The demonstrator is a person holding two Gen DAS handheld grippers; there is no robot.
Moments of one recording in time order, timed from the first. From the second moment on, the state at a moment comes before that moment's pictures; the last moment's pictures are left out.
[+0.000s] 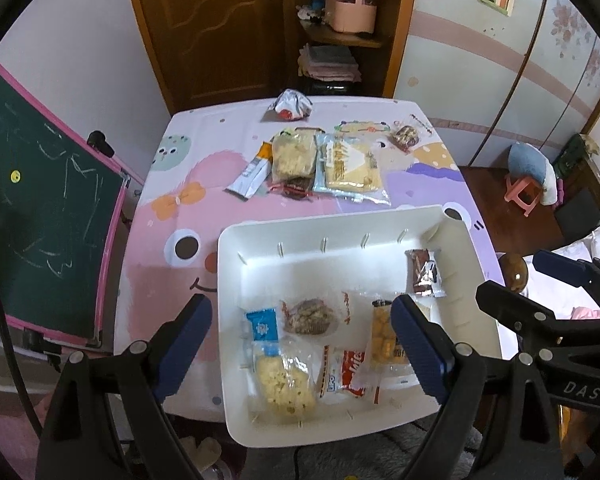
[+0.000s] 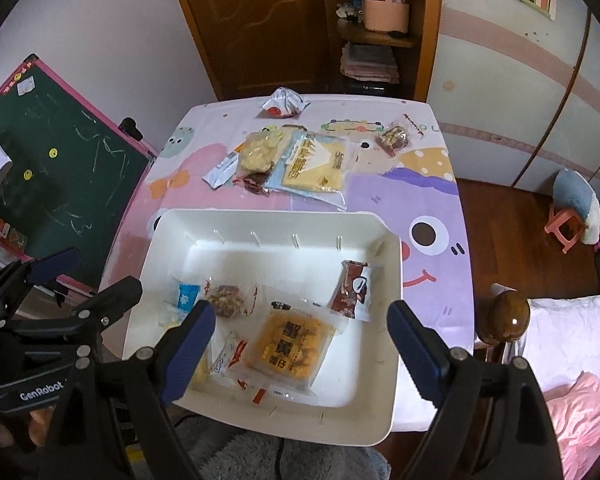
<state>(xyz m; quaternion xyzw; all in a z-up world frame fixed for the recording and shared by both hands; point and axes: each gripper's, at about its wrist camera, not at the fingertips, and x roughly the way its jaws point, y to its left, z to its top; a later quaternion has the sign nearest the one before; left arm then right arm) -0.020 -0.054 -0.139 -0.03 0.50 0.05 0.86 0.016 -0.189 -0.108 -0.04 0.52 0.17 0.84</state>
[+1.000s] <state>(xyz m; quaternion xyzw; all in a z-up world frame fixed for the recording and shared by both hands) 0.178 0.001 -0.145 -0.02 0.46 0.03 0.89 0.195 -0.143 -0.123 -0.05 0.47 0.14 0.87</state>
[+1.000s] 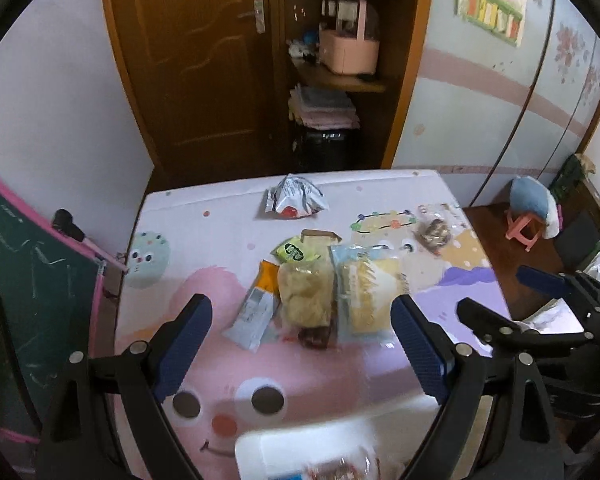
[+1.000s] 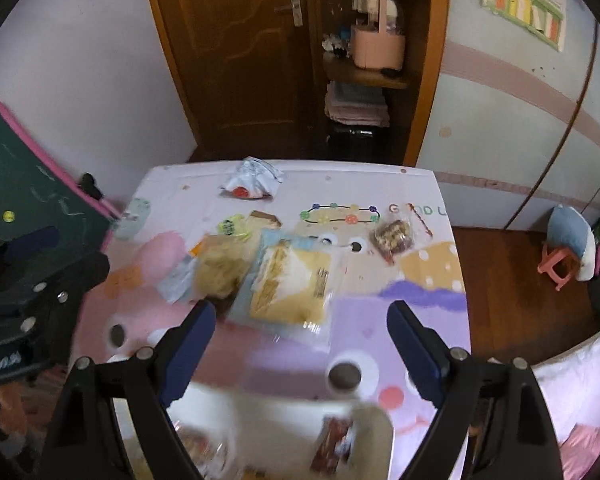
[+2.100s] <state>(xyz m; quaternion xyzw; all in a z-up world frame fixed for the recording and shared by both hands) 0.295 0.013 -0.315 -0.09 0.62 0.01 0.78 0.308 -0.143 -0.288 0.10 0.66 0.15 0.73</state>
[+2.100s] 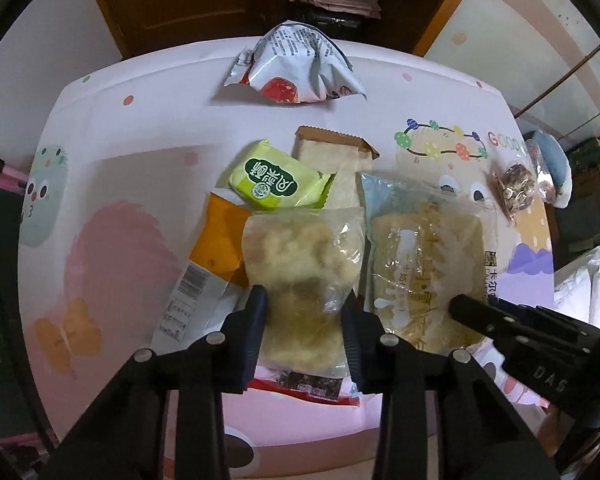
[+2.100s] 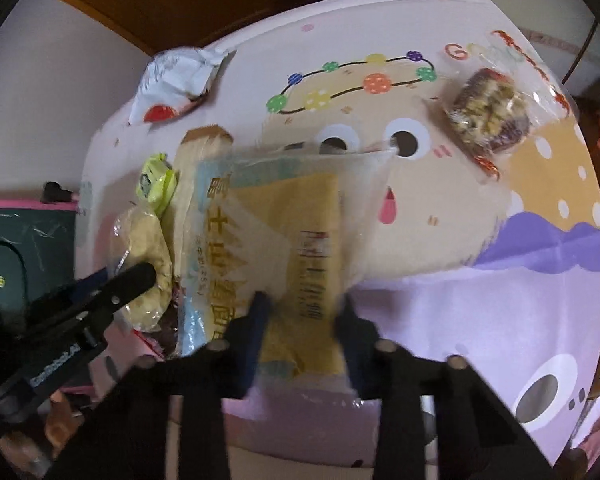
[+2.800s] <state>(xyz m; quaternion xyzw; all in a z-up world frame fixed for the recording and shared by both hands) 0.176 0.020 -0.149 -0.13 0.50 -0.01 0.86 0.226 -0.177 -0.123 0.10 0.50 0.22 0.83</state>
